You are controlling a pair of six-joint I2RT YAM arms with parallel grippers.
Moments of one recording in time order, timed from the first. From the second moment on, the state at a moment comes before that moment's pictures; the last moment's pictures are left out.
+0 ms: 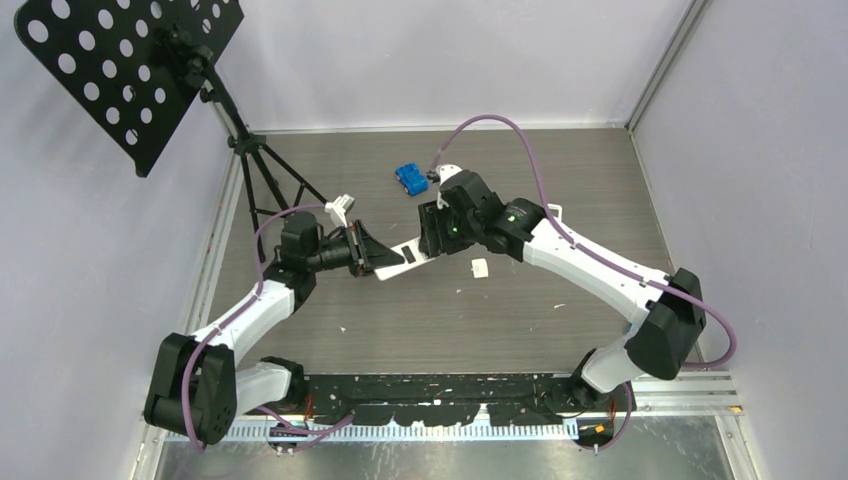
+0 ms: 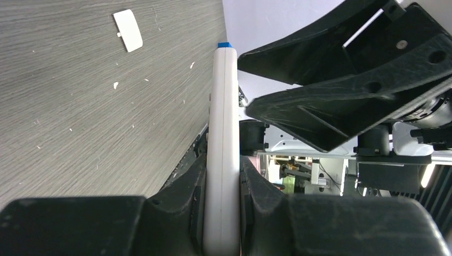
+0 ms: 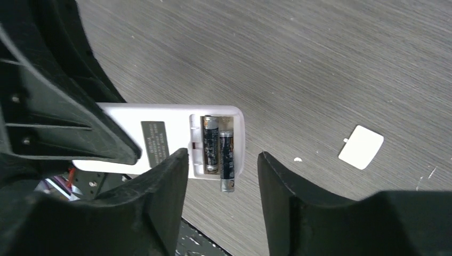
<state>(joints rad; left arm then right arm) -0.27 1.15 0.53 0.30 0.92 -1.06 0.84 1.51 1.36 -0.63 0.01 0.41</state>
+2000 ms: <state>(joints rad) -0.27 1.11 0.50 0.84 0.80 -1.88 0.79 1.16 0.88 0.23 0.14 1.24</state>
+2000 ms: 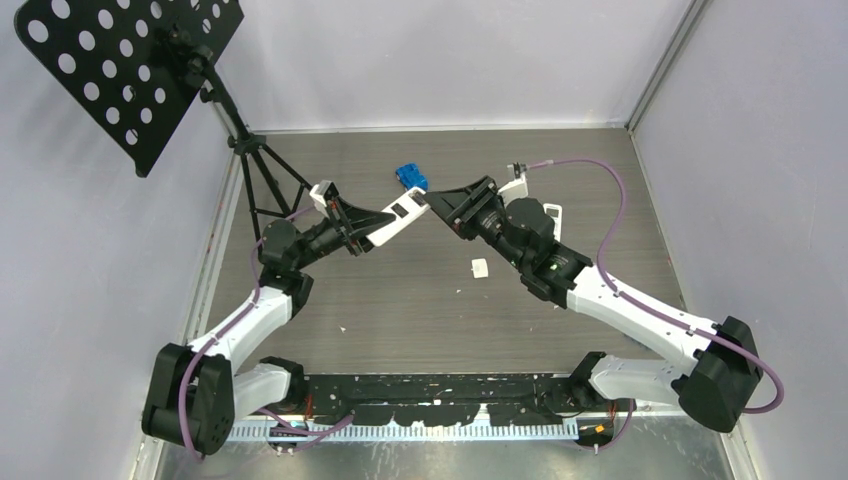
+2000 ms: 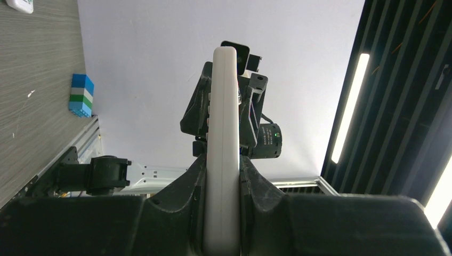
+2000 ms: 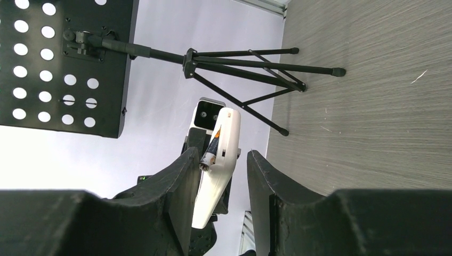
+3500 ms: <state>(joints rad) -0.27 0.91 0.70 -0.11 1.05 -0.69 0.57 1.10 0.95 -0.26 -0.02 0.80</state>
